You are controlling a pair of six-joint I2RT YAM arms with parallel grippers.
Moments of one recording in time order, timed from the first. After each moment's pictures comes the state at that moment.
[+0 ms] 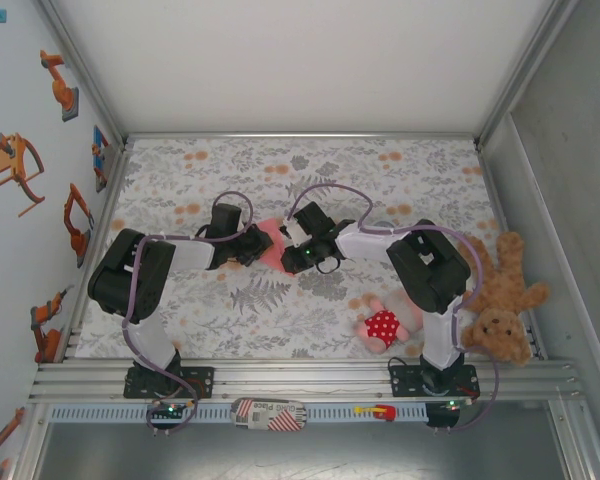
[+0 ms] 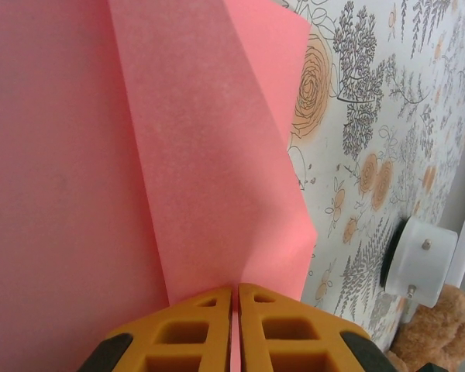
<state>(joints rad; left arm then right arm) -0.46 1.78 0.77 0.18 0.42 -1.06 0.74 1.97 1.18 -0.26 -0.42 0.28</state>
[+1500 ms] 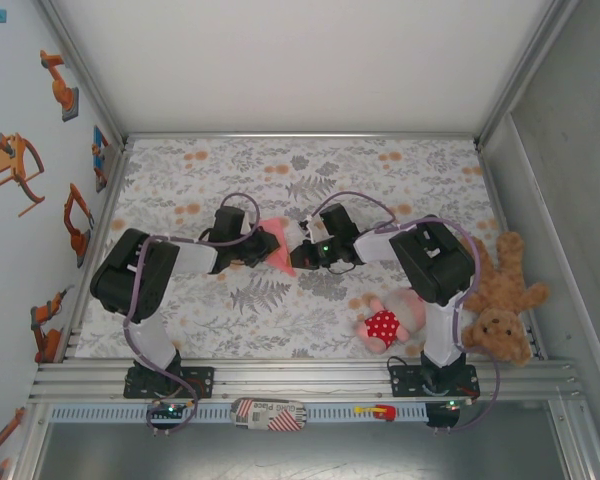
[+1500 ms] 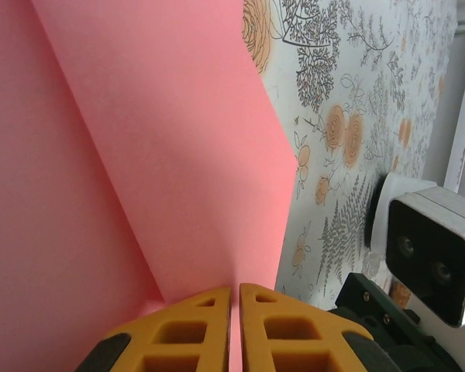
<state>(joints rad) -0.49 1.80 0.75 0.29 0.49 -1.01 0.61 1.99 0.99 0.14 -0.77 0.57</state>
